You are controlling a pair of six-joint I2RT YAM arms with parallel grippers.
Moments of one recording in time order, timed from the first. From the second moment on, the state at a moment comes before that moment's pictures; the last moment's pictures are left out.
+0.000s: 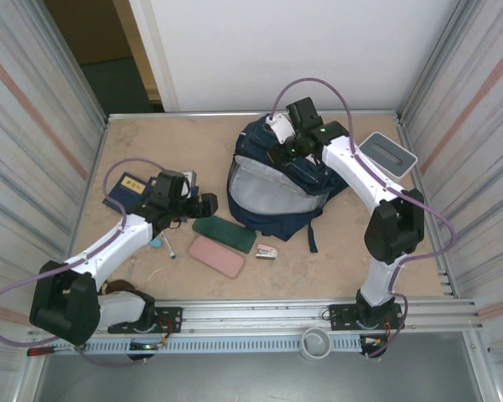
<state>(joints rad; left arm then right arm) -0.40 1.23 0.75 -0.35 0.10 -0.40 0.46 1.83 1.71 -0.77 -0.20 -0.19</state>
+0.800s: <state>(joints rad) -0.03 1.27 0.80 -0.52 -0.12 -0.48 0.56 1.57 1.17 -0.46 -0.36 0.20</state>
